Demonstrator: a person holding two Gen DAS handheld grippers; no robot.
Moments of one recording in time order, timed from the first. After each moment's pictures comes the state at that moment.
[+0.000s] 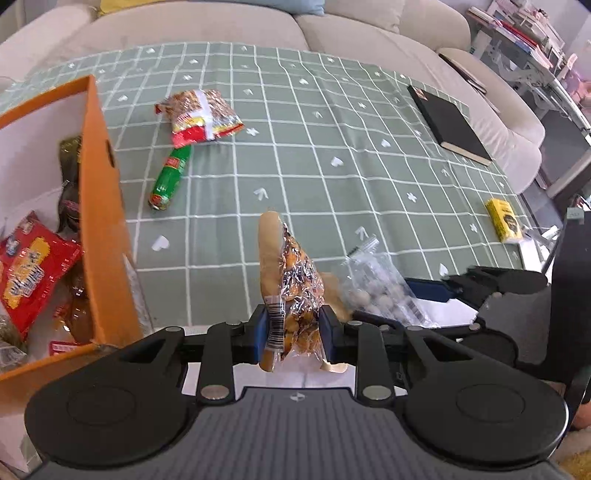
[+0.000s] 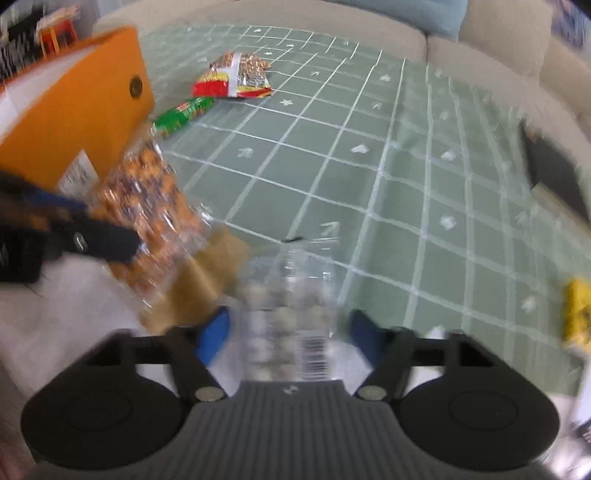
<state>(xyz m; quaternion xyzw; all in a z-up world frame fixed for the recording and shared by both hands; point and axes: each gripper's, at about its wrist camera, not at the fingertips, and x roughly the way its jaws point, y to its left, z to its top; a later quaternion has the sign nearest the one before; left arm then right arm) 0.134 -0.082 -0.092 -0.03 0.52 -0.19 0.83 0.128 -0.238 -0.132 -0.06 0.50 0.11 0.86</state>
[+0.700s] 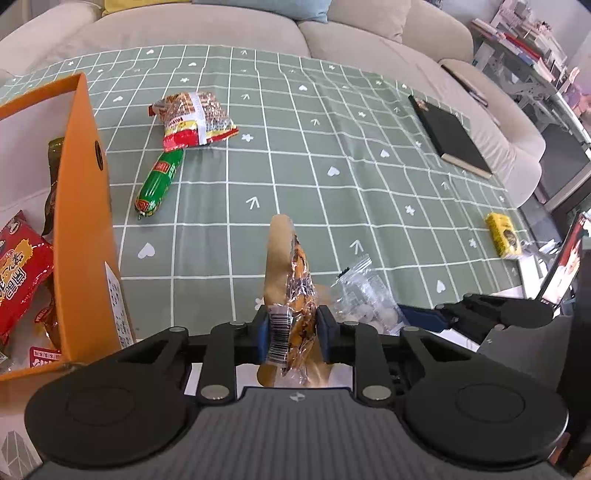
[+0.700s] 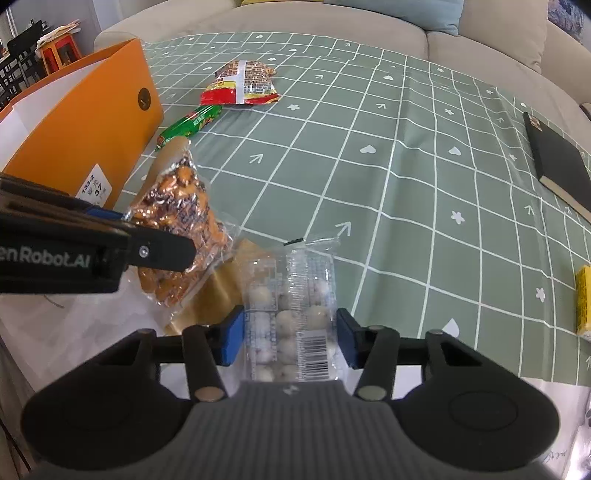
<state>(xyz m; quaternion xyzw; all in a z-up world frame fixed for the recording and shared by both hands) 0.139 -0.089 -0.097 -0.05 0.51 -0.18 0.84 0.120 -0.232 -0.131 -0.05 0.50 0.12 0.86</state>
